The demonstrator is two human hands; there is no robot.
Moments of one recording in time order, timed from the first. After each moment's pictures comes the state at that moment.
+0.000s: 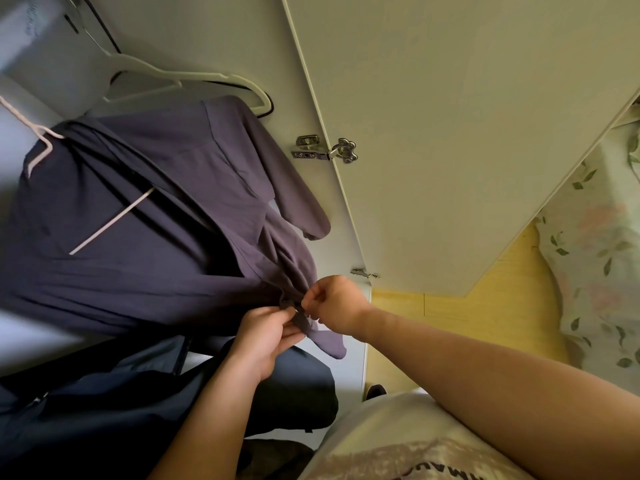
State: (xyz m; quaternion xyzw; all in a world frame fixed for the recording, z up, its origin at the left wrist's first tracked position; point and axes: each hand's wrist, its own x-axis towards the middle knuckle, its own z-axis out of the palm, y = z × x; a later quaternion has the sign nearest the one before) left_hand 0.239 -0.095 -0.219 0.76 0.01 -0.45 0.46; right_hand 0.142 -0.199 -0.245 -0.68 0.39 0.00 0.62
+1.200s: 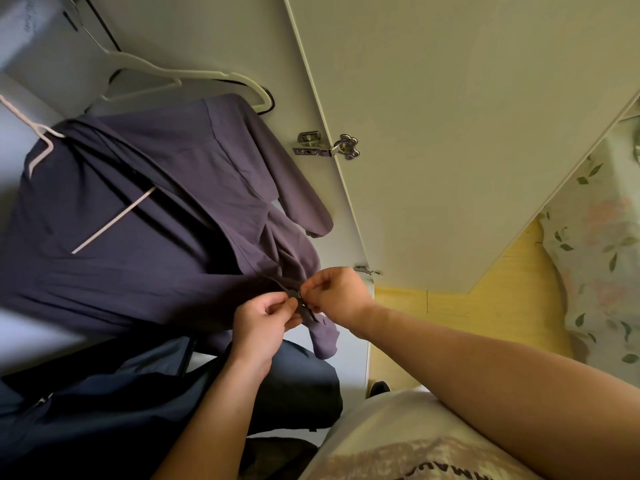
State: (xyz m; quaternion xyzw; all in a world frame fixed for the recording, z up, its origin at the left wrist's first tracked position) left_hand 0.247 -0.088 -0.228 0.80 -0.11 -0.34 0.48; right_hand 0.147 -0.196 -0.244 -0.61 0.42 -0.09 0.67
